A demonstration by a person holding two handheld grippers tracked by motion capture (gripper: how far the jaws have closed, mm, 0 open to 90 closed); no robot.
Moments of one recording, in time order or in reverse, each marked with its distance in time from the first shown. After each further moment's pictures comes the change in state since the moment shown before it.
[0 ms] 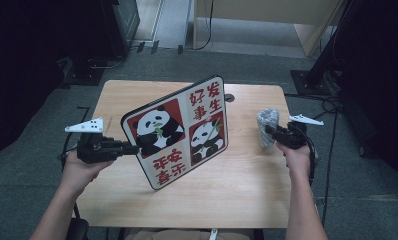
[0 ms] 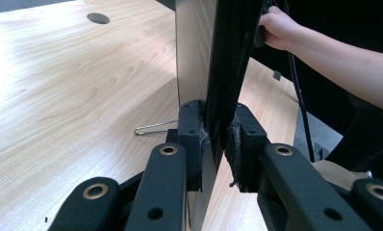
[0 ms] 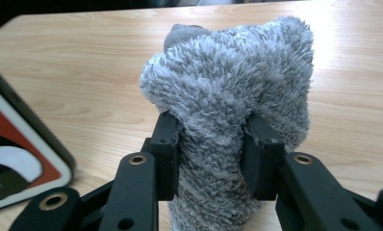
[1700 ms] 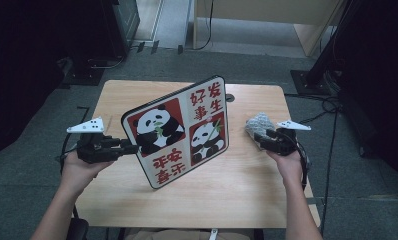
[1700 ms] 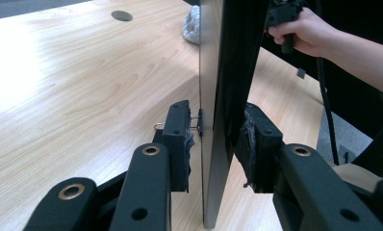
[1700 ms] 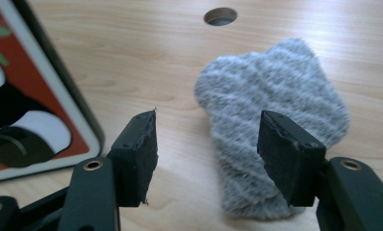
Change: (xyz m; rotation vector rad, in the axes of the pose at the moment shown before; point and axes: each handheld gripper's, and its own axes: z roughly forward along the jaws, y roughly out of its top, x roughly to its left) left arm -0.001 0.000 0.000 0.013 0.096 0.004; right arm 0.038 -0.015 0.000 0.041 0.026 -0.099
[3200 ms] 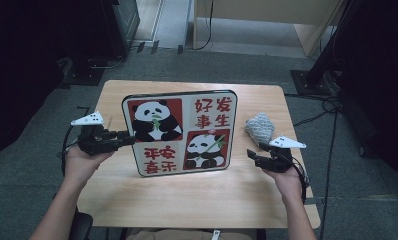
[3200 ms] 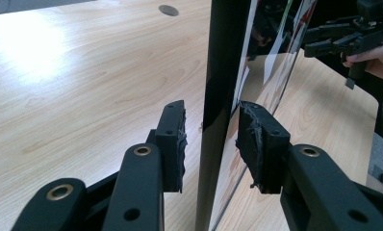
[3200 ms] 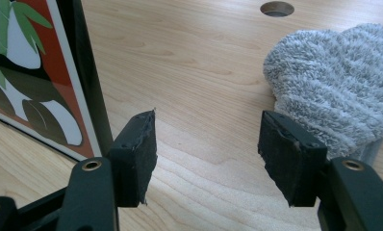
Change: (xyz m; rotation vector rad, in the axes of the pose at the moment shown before) left arm 0.036 -0.007 0.009 -0.002 0.115 -0.068; right arm 0.034 -0.033 -0.021 -0.016 0.091 -0.134
